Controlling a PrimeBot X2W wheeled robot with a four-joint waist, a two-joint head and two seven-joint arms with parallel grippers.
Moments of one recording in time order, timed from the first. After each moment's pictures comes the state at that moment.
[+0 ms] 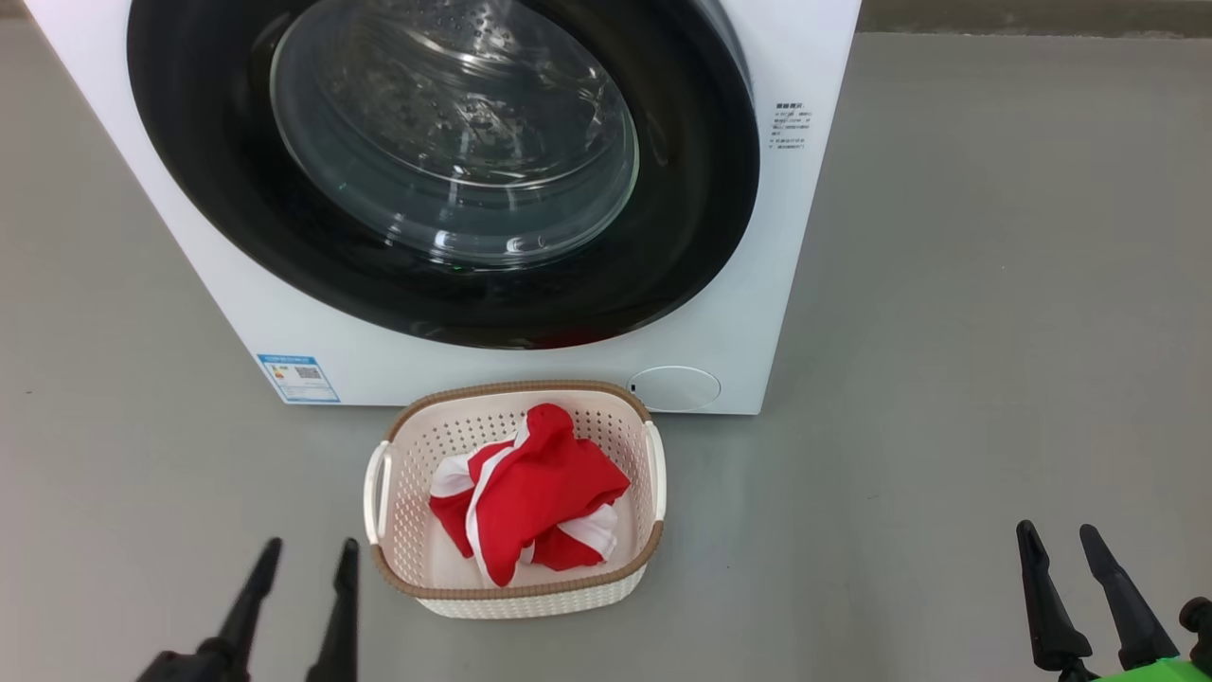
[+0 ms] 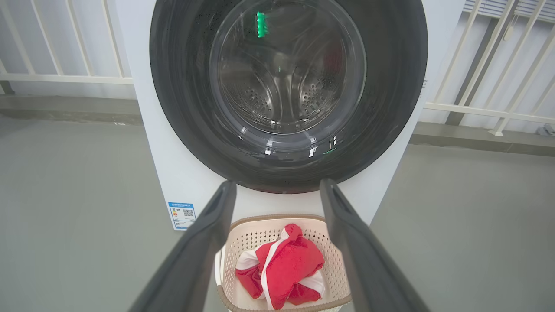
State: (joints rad) left arm 0.03 0.07 0.01 0.19 -0.22 -0.13 -0.26; right arm 0.14 -0.15 -0.07 0.21 0.56 0.13 -0.26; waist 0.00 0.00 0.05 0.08
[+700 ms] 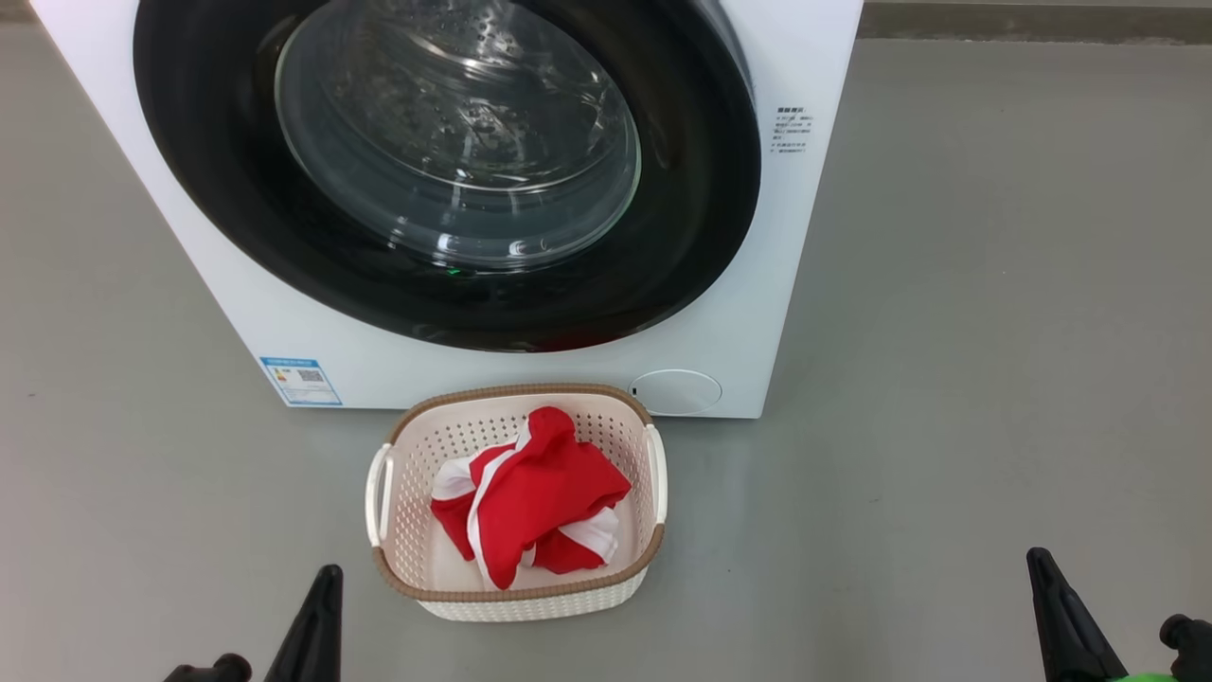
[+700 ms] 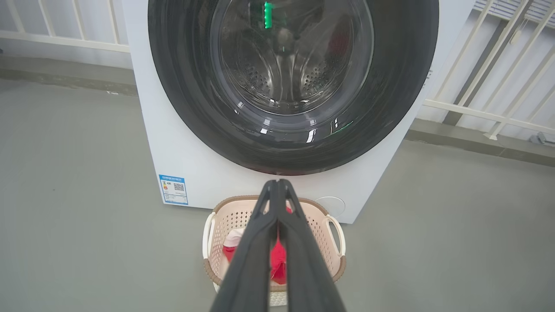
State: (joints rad) left arm 0.04 0.05 0.00 0.22 -0.28 -0.12 -0.24; right arm 0.14 -0.12 -0.06 0.25 0.59 0.13 -0.24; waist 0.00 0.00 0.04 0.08
